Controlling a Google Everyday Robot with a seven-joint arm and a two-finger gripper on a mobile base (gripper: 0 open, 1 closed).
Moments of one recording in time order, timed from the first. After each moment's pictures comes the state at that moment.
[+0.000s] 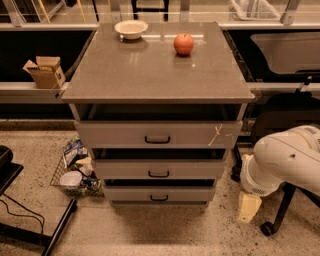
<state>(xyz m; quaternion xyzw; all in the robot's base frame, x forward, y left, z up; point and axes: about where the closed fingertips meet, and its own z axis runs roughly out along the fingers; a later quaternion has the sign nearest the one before) 0.451 -0.247 0.644 -0.59 0.80 -0.06 0.10</state>
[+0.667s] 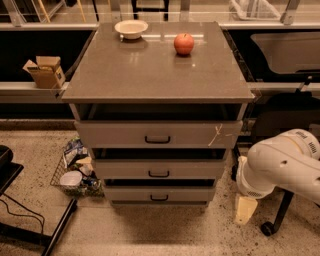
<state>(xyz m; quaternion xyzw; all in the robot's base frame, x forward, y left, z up) 0.451 -0.243 0.634 -0.60 0.79 -0.07 0.10</state>
